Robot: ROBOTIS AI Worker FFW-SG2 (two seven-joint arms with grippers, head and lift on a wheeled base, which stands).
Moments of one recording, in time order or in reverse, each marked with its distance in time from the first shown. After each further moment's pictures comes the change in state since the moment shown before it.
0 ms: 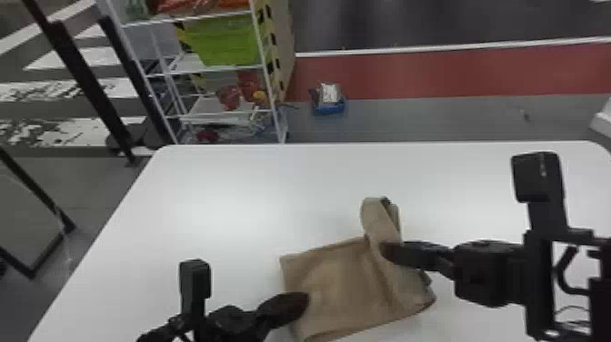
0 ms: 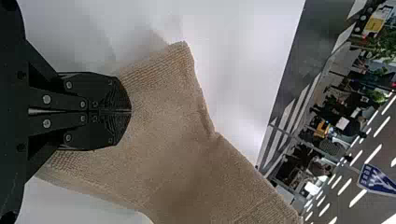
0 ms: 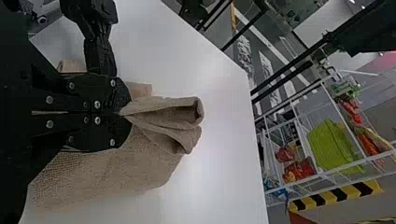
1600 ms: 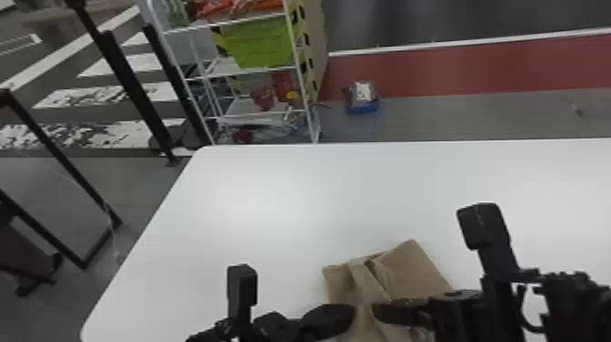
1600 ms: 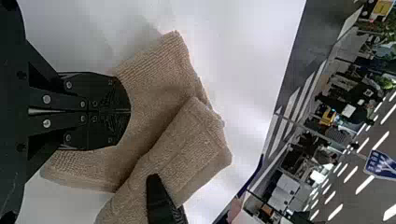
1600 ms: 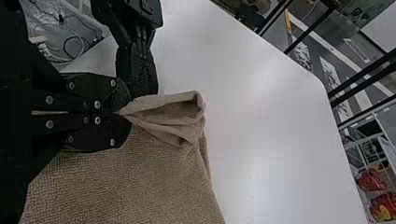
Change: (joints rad) left arm 0.049 0.000 -0.037 -0.048 -0.007 -0.012 -0.018; right arm -0.008 0.000 0.194 0.208 -0.007 -0.002 -0.080
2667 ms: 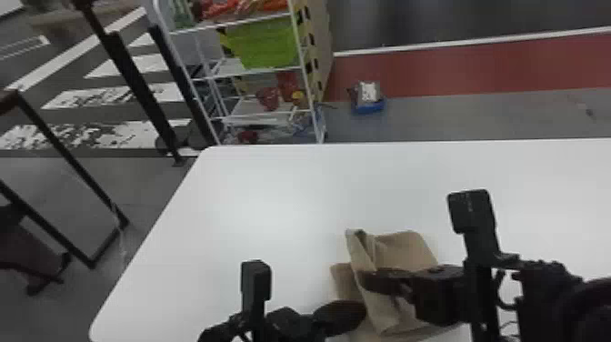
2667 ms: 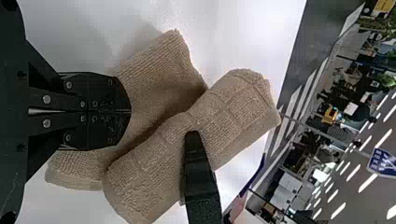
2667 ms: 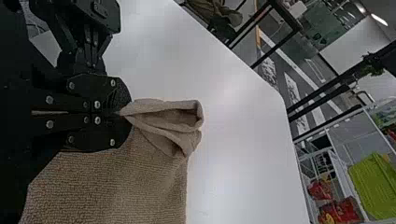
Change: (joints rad) left arm -0.029 0.000 -0.019 0.029 -0.020 0.000 0.016; right arm -0.013 0.000 0.056 0.107 -0.006 -0.269 -0.003
